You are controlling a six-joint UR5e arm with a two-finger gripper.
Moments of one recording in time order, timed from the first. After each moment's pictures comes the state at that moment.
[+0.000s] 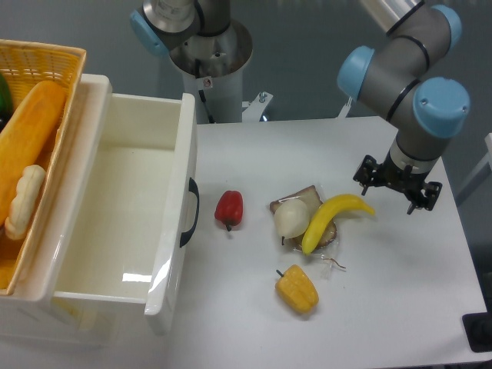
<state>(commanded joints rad) 2.79 -2.03 -1.49 -1.17 1.58 1.27</state>
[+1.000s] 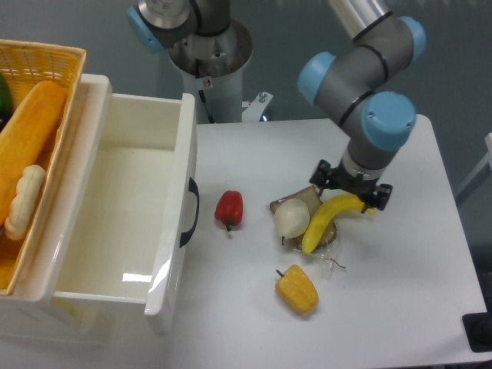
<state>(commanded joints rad) 2.67 -1.92 -1.66 -1.19 1.58 1.08</state>
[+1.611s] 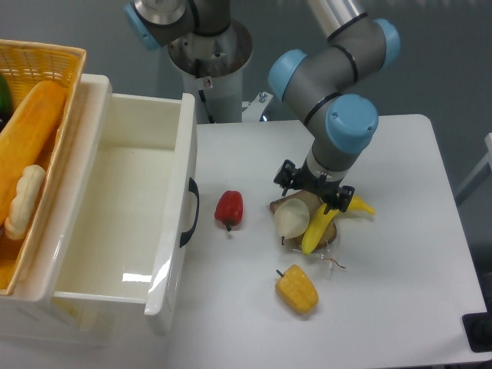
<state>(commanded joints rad) 2.62 -1.95 -1.68 -1.19 1.50 0.95</state>
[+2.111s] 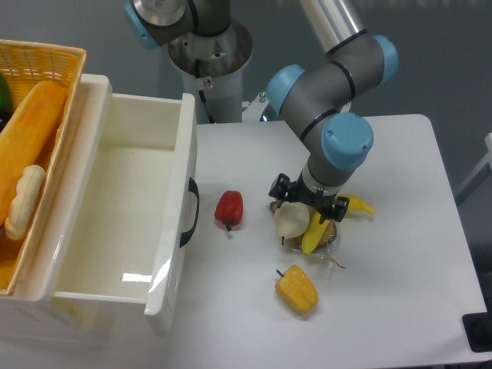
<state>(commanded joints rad) 2.61 -2.00 -1.66 -1.19 1.51 0.95</state>
